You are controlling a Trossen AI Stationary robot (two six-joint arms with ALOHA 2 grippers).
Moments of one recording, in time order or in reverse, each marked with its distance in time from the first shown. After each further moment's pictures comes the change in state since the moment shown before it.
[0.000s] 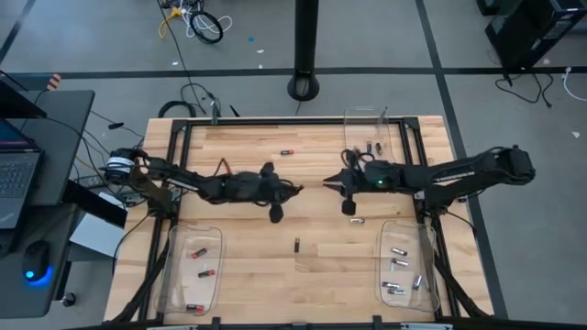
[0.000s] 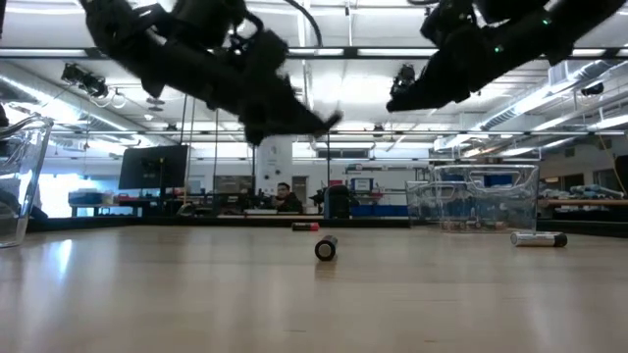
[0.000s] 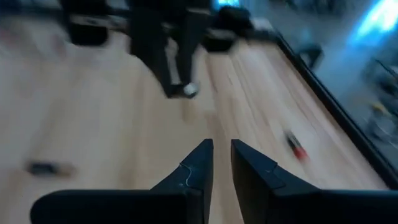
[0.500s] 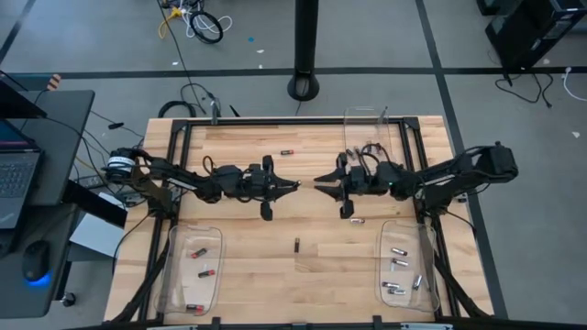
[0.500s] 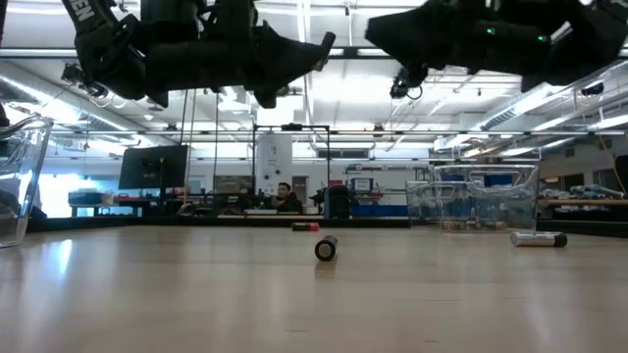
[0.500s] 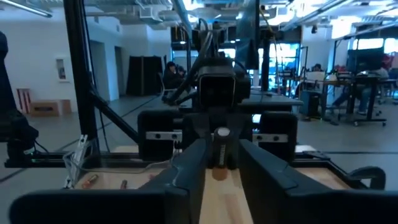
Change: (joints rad) left arm 0.042 0.005 -0.111 0.541 0.201 0.137; right arm 0.007 0.198 -0.103 0.857 -0.180 0.118
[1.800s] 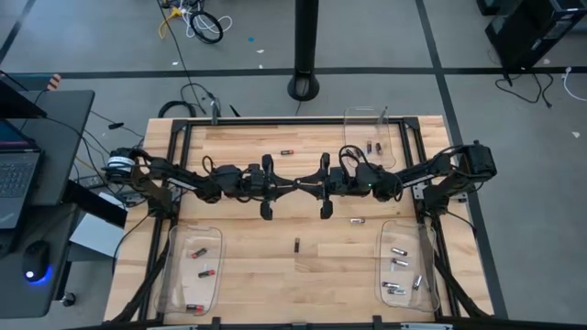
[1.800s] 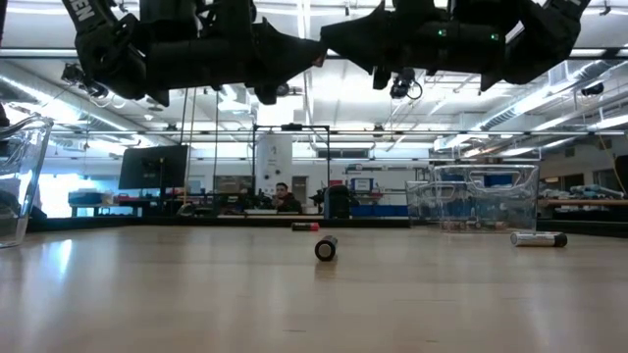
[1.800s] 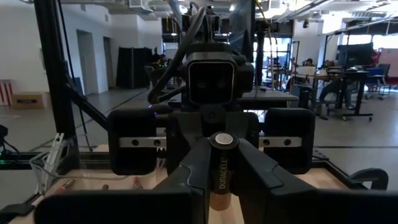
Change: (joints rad) left arm 0.000 0.000 0.001 0.013 0.002 0.020; right arm 0.012 0.206 0.188 -0.011 0.055 -0.026
